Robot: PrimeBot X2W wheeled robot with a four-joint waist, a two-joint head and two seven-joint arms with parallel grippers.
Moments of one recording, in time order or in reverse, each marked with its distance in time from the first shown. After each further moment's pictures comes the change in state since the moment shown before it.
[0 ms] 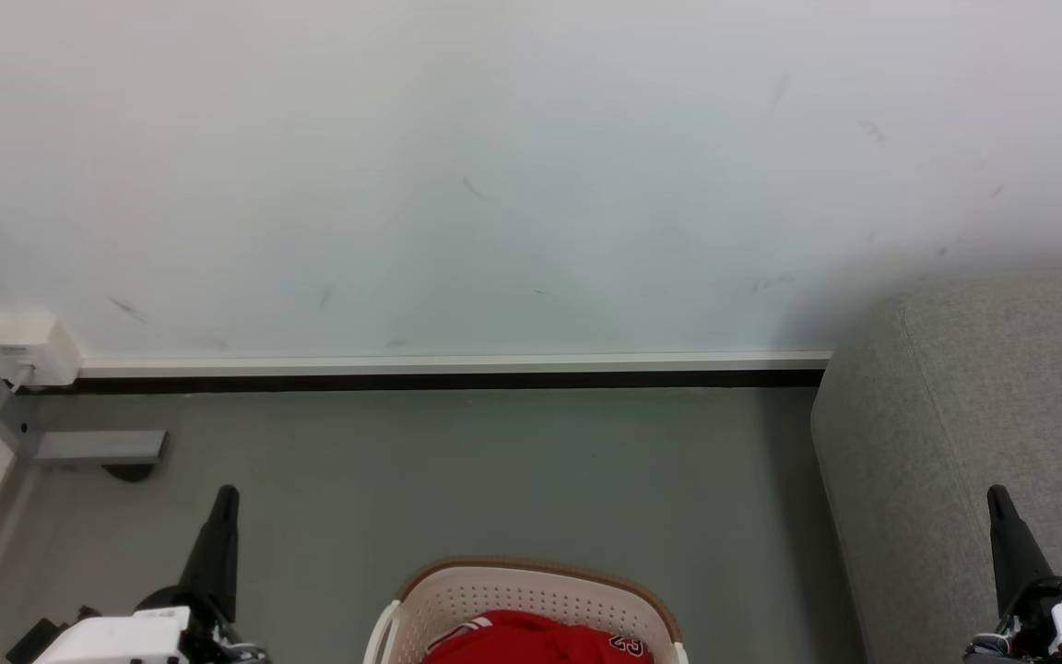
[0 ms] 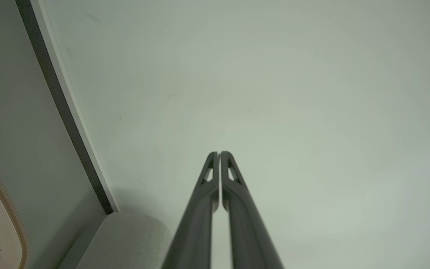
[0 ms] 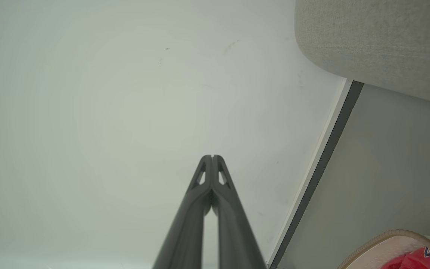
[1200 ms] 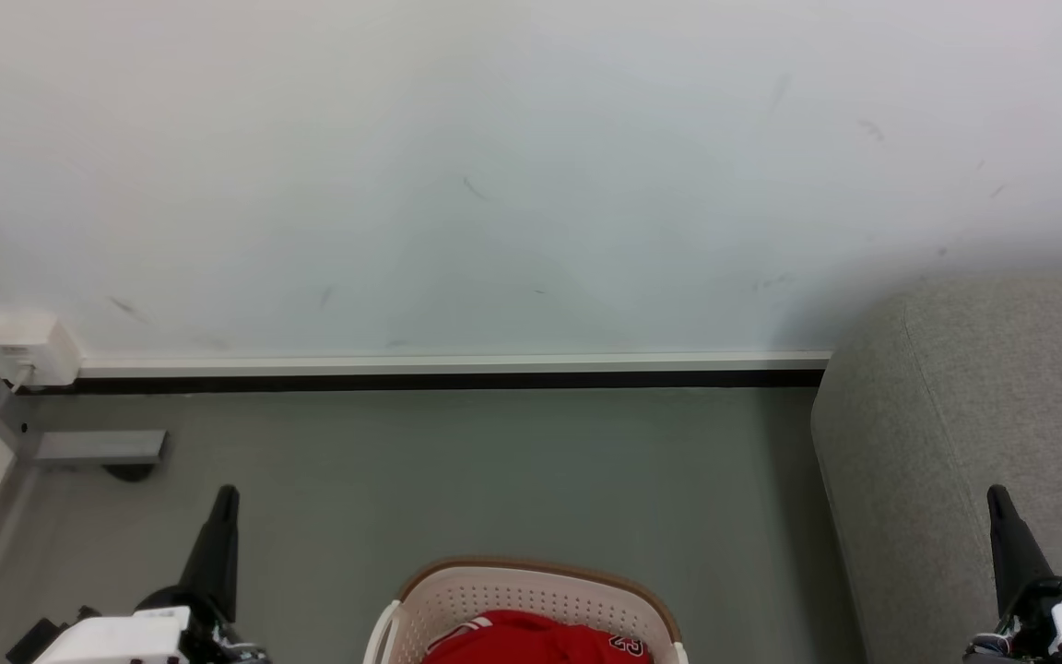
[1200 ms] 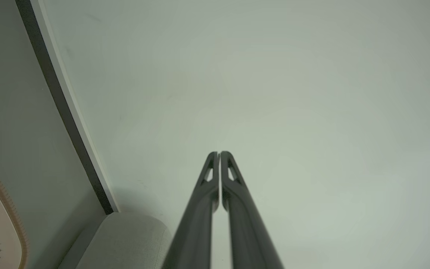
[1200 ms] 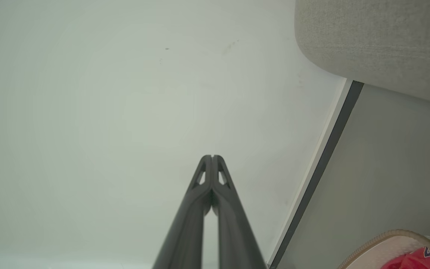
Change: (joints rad) left arm 0.000 0.000 0.000 0.000 0.000 0.000 0.000; right arm 0.000 0.000 0.000 0.000 0.000 0.000 0.000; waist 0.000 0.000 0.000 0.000
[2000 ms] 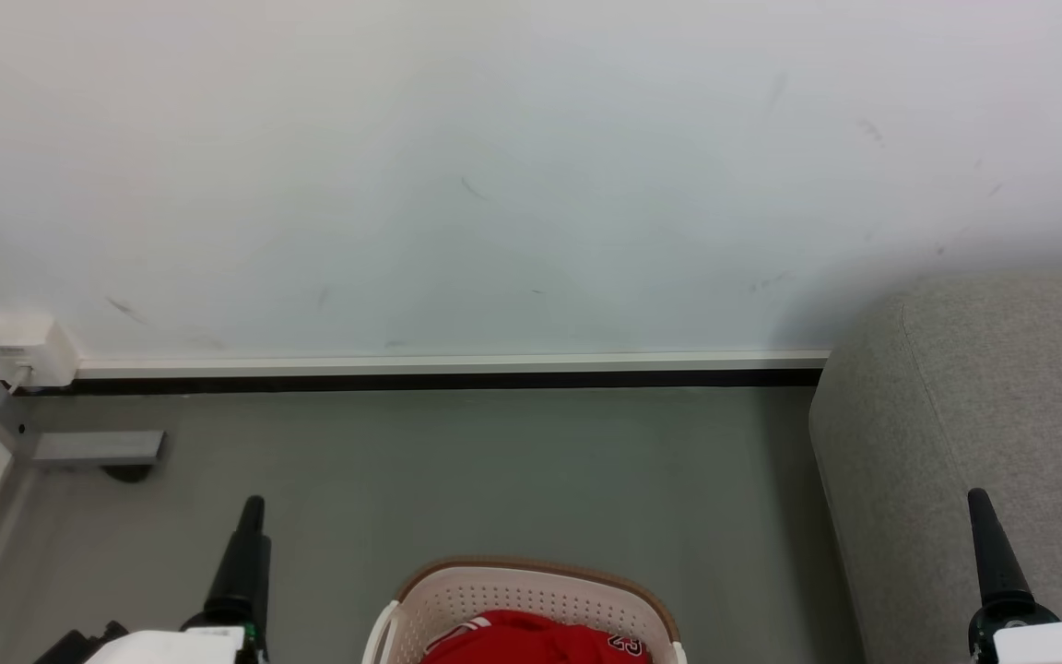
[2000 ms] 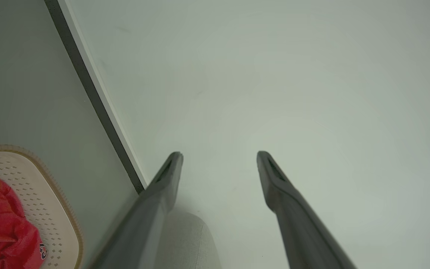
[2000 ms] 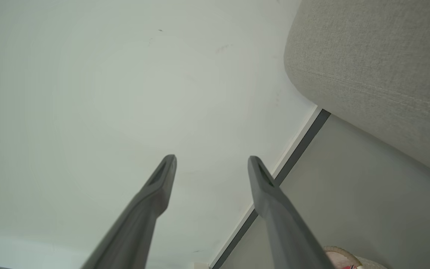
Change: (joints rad) left arm 0.035 -0.006 -0.067 0.001 0.142 0.031 -0.091; right arm 0.038 0.007 0.049 -0.002 -0.262 -0.002 -0.092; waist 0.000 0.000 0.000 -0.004
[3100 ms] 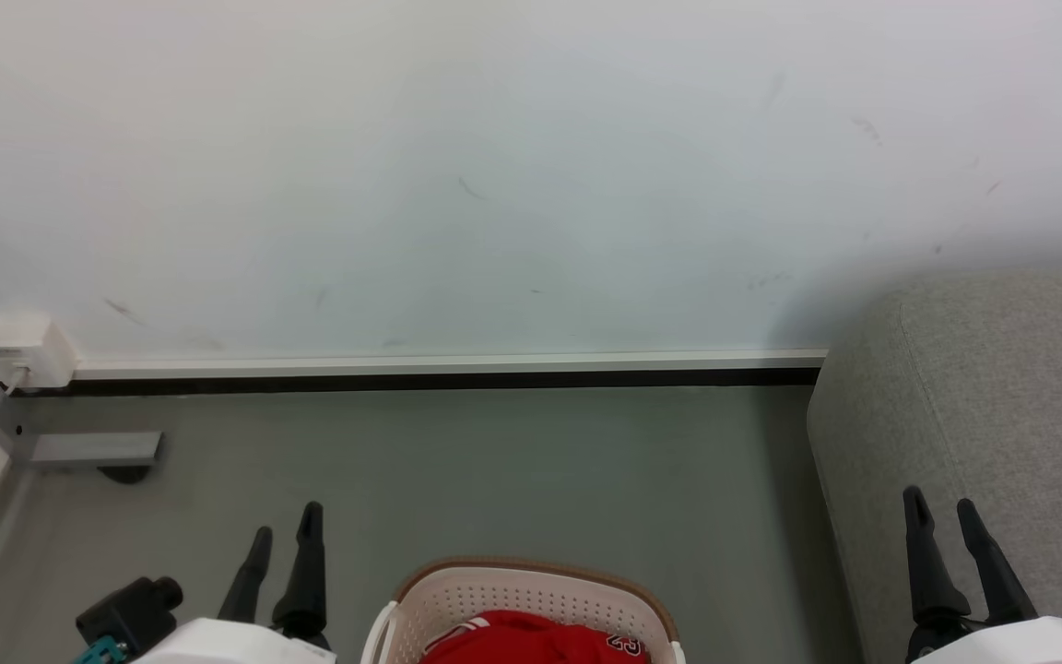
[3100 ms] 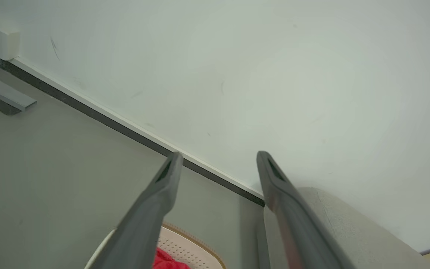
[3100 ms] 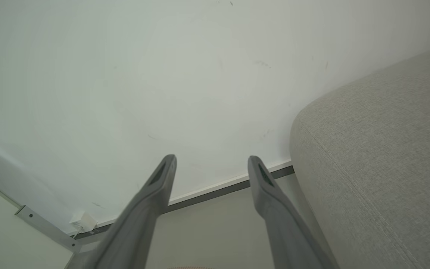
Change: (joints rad) left arm 0.026 0.035 -0.123 -0.069 0.745 0.106 -0.117; right arm 0.018 -0.041 0.104 -0.047 -0.688 0.000 -0.118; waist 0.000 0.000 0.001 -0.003
